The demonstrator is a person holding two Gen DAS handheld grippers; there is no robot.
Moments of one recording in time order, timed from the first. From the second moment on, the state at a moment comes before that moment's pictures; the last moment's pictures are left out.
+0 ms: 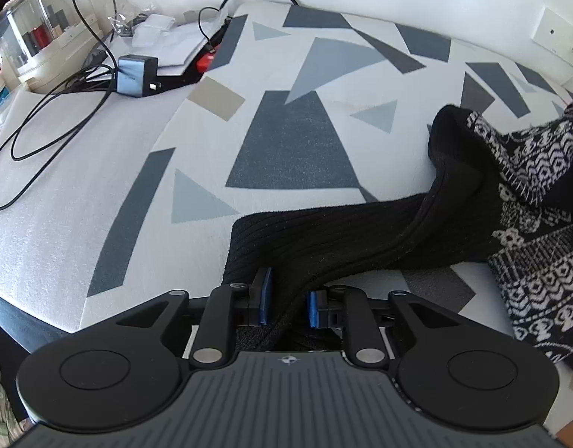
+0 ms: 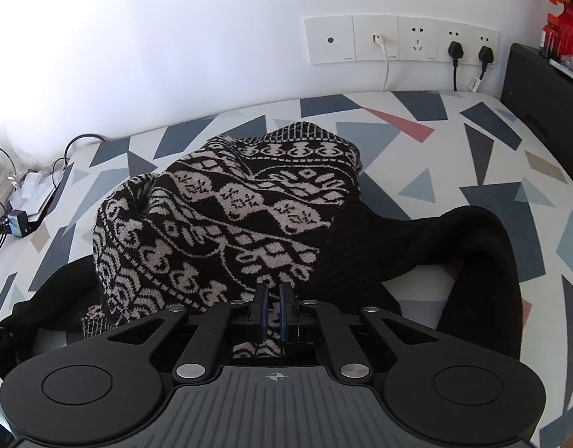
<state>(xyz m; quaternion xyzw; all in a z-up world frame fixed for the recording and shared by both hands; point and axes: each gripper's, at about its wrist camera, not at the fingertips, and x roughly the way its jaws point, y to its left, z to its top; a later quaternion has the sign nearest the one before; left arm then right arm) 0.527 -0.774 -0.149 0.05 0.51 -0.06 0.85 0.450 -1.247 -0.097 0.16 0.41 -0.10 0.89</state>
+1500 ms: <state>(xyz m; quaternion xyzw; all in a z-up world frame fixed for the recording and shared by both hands) 0.565 -0.778 -0.048 -0.04 0.36 -0.24 0.90 0.518 -1.212 0.000 0.12 0.39 -0.10 0.91</state>
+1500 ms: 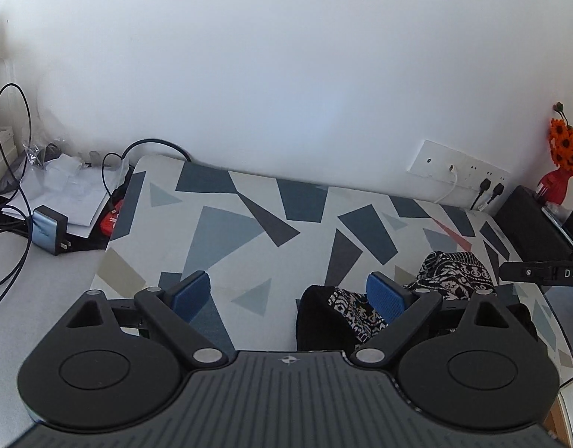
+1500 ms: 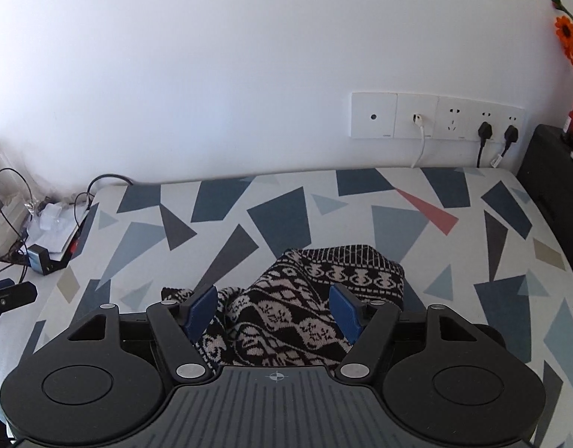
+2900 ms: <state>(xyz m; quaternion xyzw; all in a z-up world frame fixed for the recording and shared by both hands) 0.569 -0.847 -0.185 0.10 0.48 -0.25 0.84 0.496 -1.201 -0.095 -0.11 0.51 0.08 0.85</state>
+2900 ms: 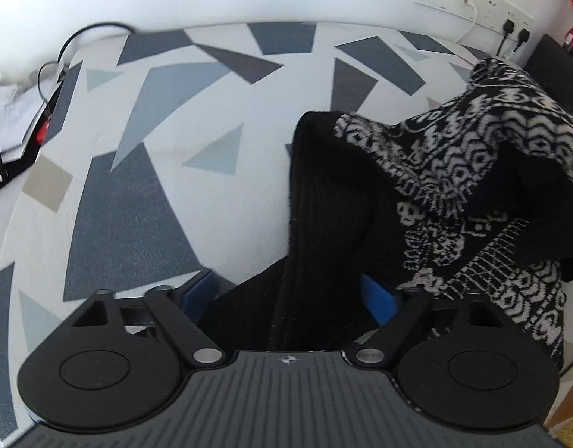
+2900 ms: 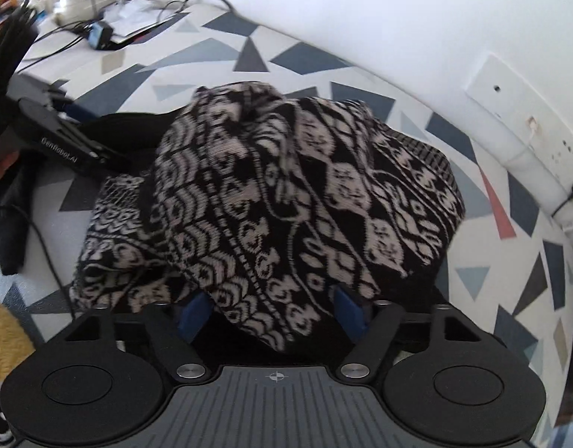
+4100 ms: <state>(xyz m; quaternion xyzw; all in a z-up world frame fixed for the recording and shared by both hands) 0.690 -0.834 -0.062 0.06 0.31 -0.13 0.94 0.730 -1.371 0.023 0.08 0.25 -0.15 0.95</state>
